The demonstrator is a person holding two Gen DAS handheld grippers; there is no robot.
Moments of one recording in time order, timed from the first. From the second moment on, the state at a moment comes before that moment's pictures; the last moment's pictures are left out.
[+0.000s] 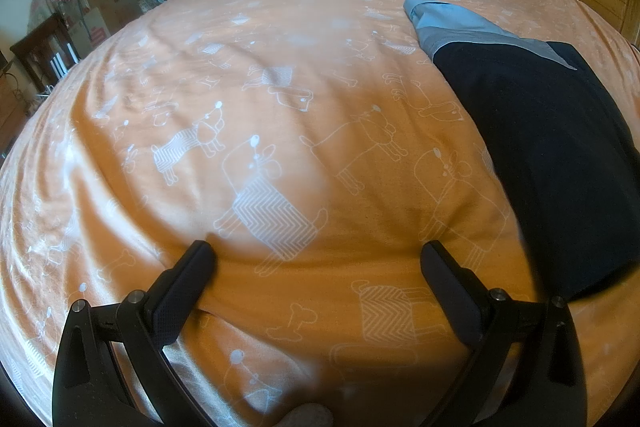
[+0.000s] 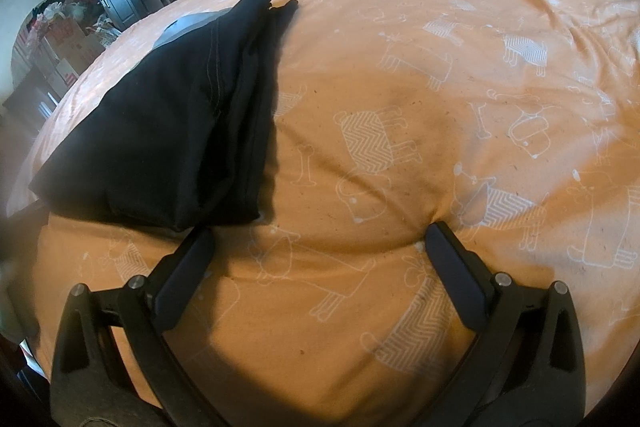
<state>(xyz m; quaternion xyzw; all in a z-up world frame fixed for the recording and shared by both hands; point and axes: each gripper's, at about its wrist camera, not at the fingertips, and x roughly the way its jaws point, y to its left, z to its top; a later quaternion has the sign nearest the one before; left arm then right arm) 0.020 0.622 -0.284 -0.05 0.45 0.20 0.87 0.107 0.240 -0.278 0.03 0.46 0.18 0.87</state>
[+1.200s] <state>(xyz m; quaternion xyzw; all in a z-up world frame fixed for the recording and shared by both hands) 0.019 0.622 -0.284 -0.05 0.45 0.20 0.87 0.106 0.226 -0.276 0.04 0.46 0.18 0.87</state>
